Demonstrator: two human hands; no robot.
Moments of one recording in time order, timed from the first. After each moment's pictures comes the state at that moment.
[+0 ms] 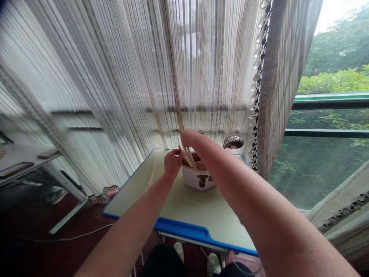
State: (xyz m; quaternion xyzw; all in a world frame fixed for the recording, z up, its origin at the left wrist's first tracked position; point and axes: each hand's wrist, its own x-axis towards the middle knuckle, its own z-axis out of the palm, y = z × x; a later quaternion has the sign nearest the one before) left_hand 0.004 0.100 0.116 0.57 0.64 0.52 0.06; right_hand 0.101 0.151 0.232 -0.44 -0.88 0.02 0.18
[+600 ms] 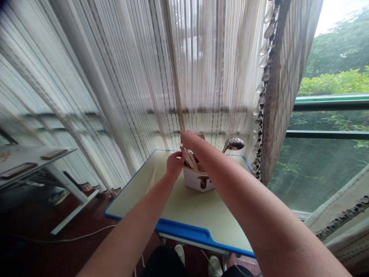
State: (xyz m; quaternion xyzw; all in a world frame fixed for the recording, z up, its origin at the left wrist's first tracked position) left_hand 0.000 0.116 0.099 0.55 0.64 0.53 0.10; right_hand 0.088 0.126 0.244 -0.49 -0.87 -0.07 0.01
